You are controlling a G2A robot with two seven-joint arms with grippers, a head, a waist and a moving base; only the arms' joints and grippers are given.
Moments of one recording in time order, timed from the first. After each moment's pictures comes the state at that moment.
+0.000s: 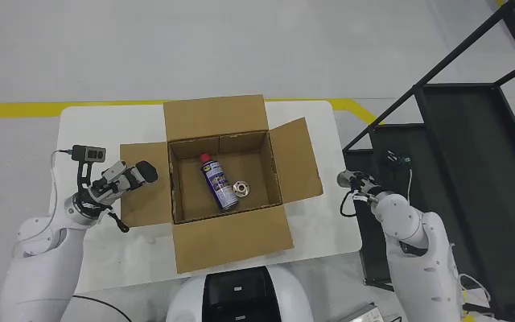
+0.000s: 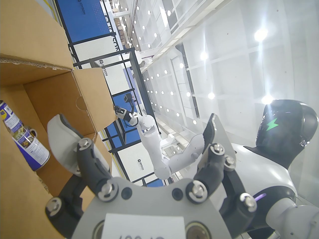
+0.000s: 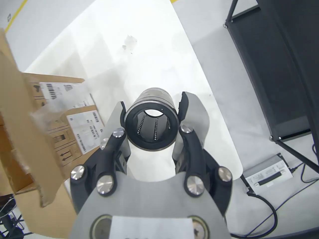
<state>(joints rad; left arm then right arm) 1.35 -1.05 -1.54 -1.42 -0.75 -0.51 -1.18 -1.65 -1.30 1.75 -1.90 -0.84 0.32 0.78</state>
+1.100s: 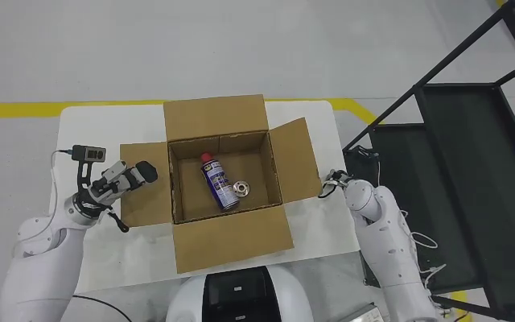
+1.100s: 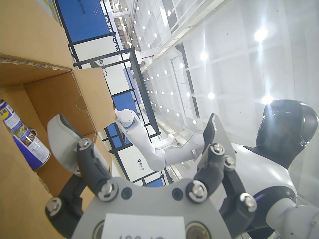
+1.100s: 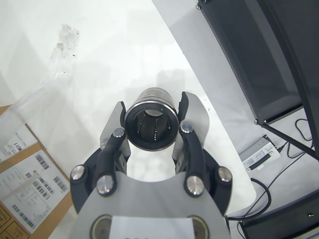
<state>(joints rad) 1.35 -1.05 -1.54 -1.42 -0.75 -0.51 -1.18 -1.36 -1.31 1.55 -1.44 -0.94 0.45 0.65</state>
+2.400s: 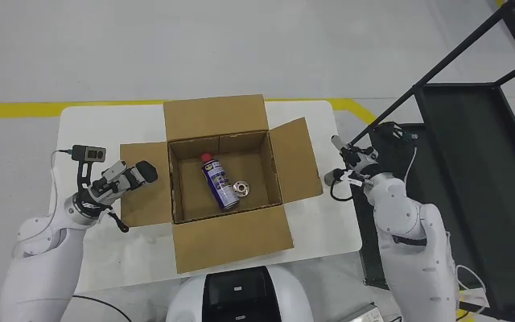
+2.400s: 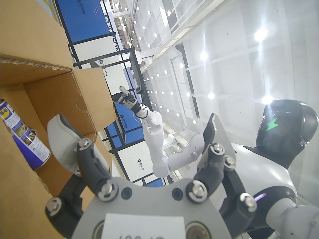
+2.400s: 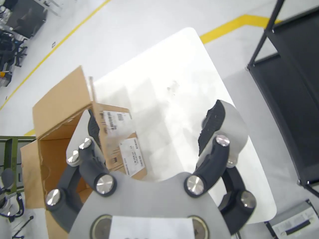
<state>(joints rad) 1.35 -1.05 -1.54 -1.42 -0.75 -0.51 -1.18 -1.61 -1.30 1.66 -2.15 -0.80 0.33 0.63</state>
